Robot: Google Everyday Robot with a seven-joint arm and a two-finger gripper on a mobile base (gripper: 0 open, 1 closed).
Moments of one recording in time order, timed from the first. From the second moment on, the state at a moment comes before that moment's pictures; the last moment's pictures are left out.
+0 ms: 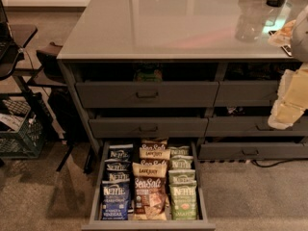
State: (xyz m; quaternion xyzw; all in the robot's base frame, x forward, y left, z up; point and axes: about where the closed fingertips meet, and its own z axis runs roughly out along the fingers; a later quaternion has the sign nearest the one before) arm 0.438 -0.216 0.978 -0.60 0.78 -0.04 0.16
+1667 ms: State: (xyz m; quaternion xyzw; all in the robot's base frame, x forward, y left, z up) arm 0.454 -0.057 0.773 -0.64 0.72 0.13 0.22
